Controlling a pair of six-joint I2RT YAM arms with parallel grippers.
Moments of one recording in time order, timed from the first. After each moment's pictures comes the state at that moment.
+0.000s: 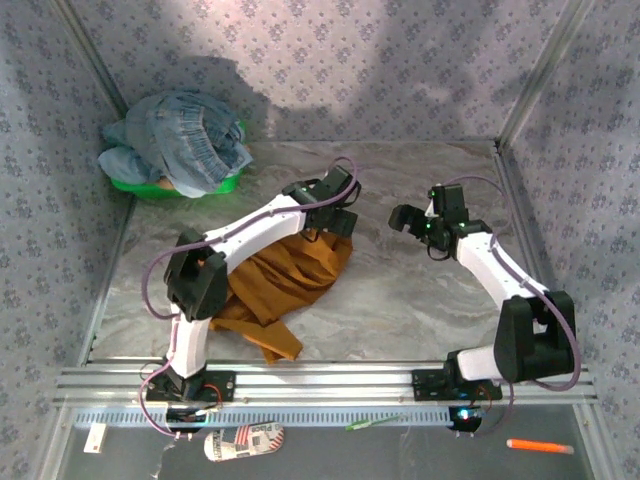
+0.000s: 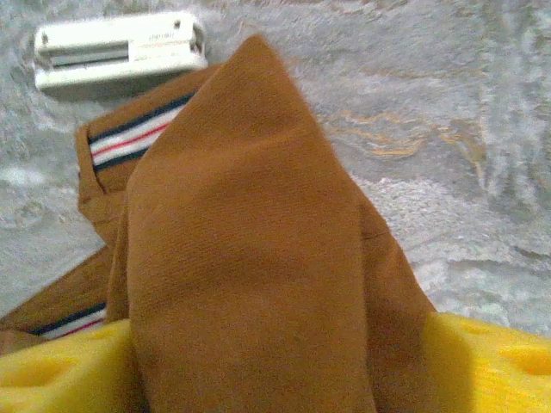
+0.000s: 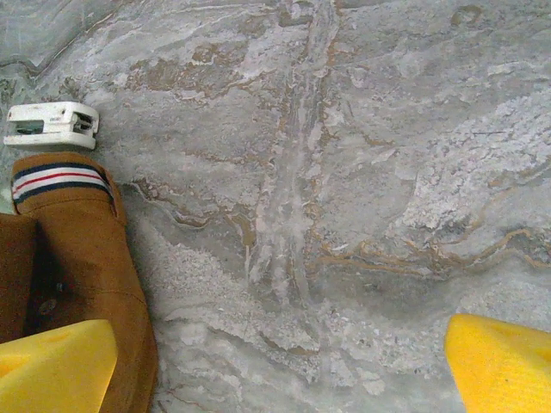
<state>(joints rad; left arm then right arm) -0.82 2.00 1.75 -0.81 -0.25 -0.35 0.15 1.36 0.91 -0.40 -0.16 0.52</state>
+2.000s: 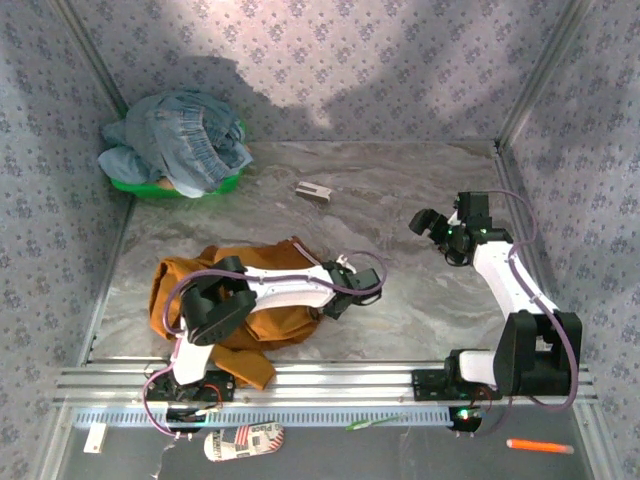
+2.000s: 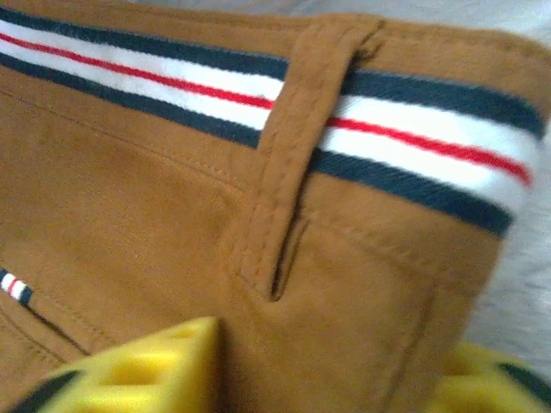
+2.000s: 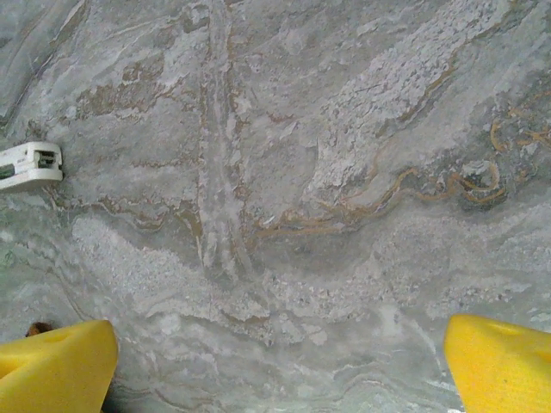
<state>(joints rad) -1.18 1.96 1.34 -0.92 -0.52 -0.59 0.00 1.28 0.86 -0.50 -0.23 0.59</state>
